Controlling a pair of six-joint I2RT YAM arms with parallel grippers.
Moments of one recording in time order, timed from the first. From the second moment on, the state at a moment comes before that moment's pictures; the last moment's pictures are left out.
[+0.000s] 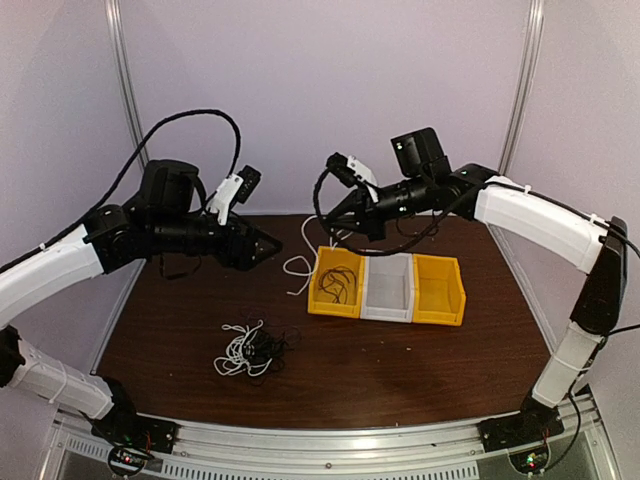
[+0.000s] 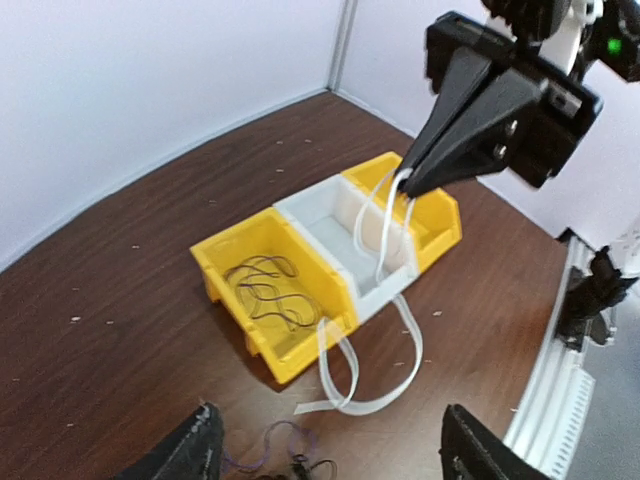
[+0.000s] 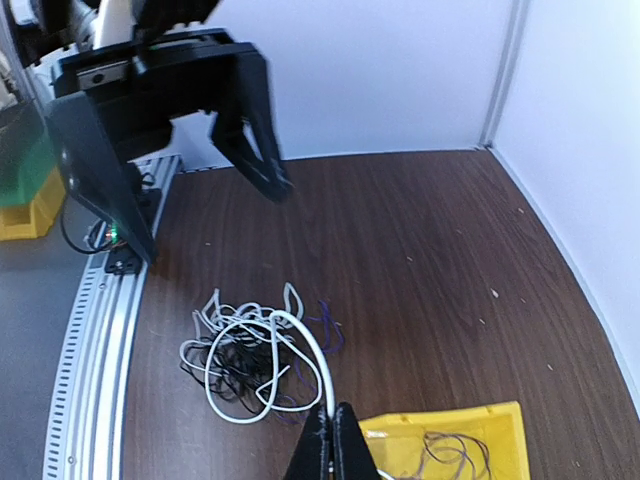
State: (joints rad) left arm -0.79 1.23 1.20 -0.43 0.20 -0.12; right arm 0.71 1.71 1.65 -0.46 -0.67 -0.35
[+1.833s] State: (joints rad) left arm -0.63 1.28 1.04 -0.13 -0.39 -0.02; right arm 0.17 1.67 1.22 -0.67 -0.53 -0.46
